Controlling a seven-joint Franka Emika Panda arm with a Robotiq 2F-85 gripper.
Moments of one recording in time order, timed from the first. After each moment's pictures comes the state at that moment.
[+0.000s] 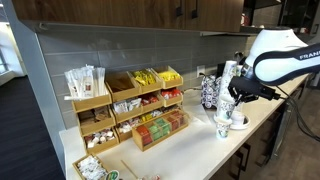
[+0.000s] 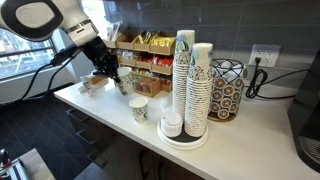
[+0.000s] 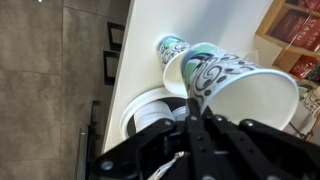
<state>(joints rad) -0.30 -0.59 0.09 -2.56 -0.08 2.36 1.07</state>
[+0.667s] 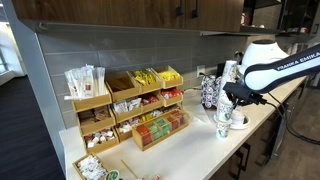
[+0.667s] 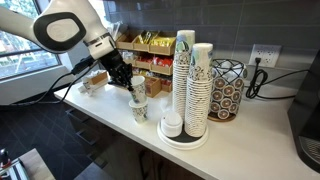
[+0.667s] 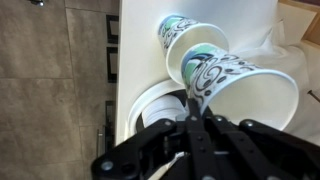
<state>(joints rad) -0.36 -0.42 0.09 -2.52 -0.16 2.47 1.20</state>
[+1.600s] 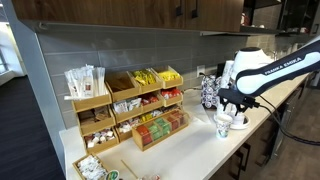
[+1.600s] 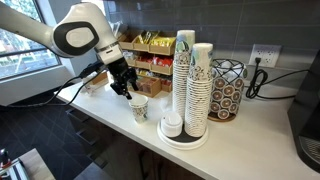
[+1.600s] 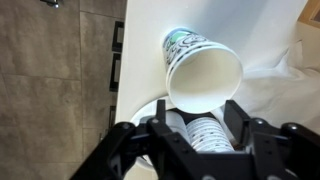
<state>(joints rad) -0.32 -0.31 0.08 -2.46 -0.20 2.44 1.20</state>
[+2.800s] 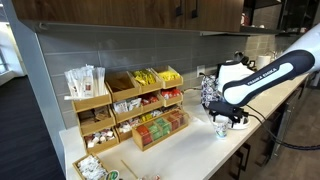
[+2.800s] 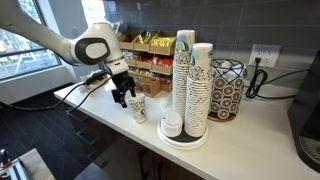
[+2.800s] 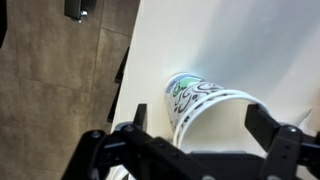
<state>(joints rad) -0.19 -0.13 0.04 -2.40 -0.21 2.40 1.19</state>
